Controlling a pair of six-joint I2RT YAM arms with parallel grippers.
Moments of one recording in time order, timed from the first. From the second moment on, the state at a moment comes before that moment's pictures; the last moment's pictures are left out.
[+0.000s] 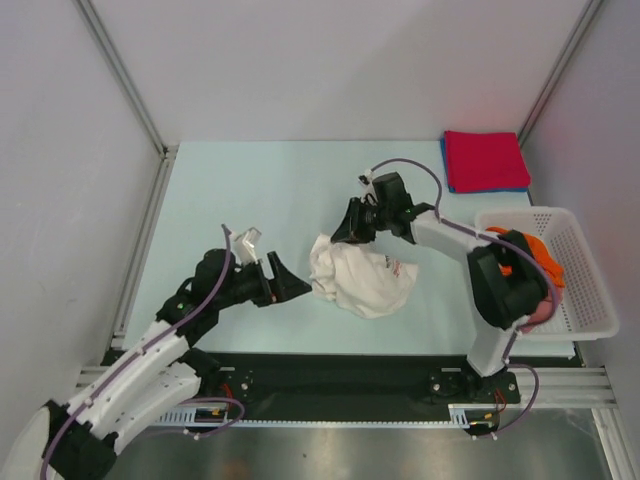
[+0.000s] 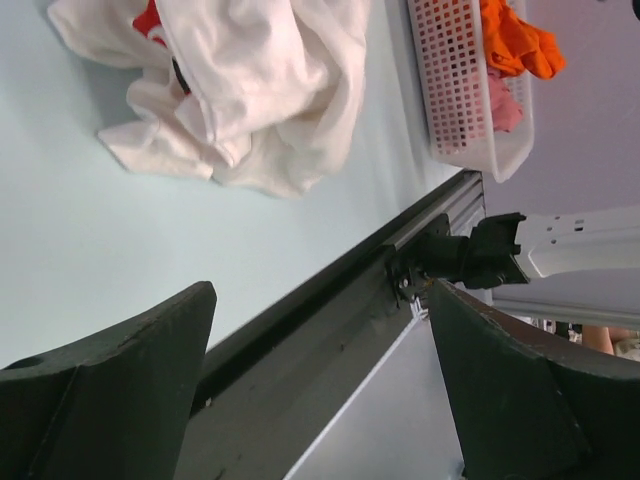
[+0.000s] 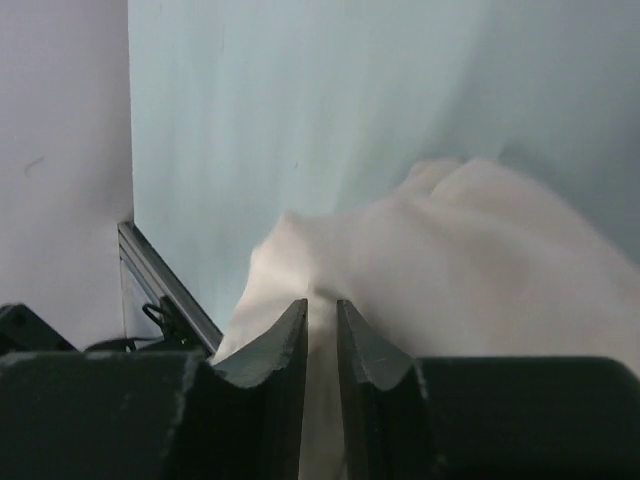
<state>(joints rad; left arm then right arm) -0.55 0.66 0.51 -0.33 0.38 -0.84 0.53 1.70 1.14 -0.14 -0.50 0.67</state>
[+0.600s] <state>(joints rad) -0.54 1.34 1.08 -0.43 0.42 -0.64 0.24 1.49 1.19 -0.63 -0.42 0.46</state>
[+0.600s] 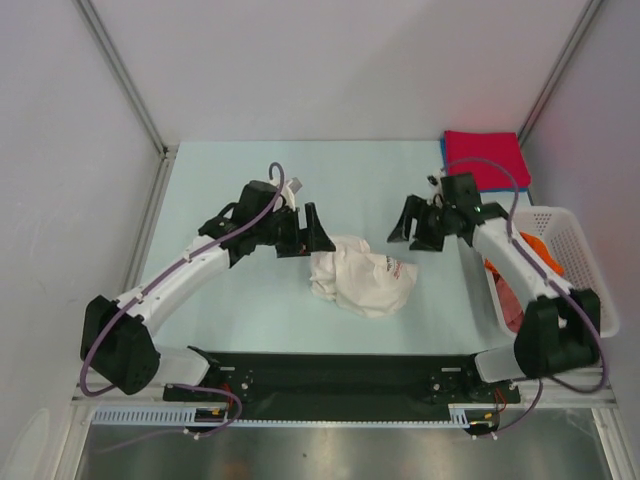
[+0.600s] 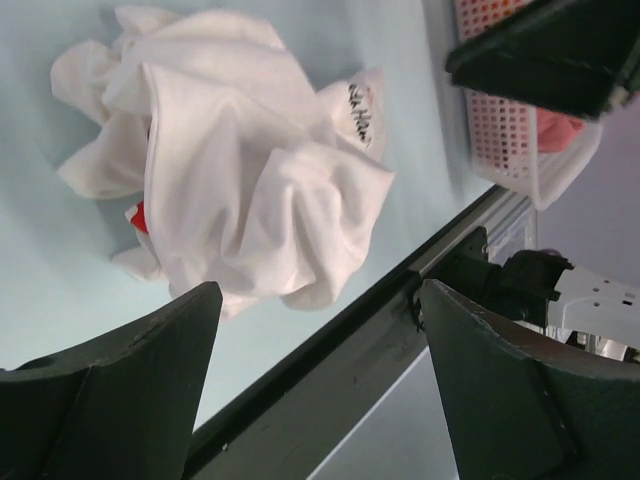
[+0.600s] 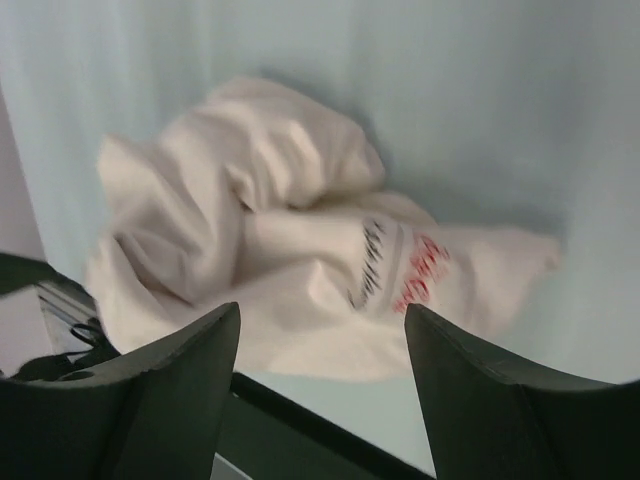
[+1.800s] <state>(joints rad) -0.44 1.44 1.02 -0.52 0.51 -0.65 0.24 1.55 0.95 -0.54 -0.37 0.48</state>
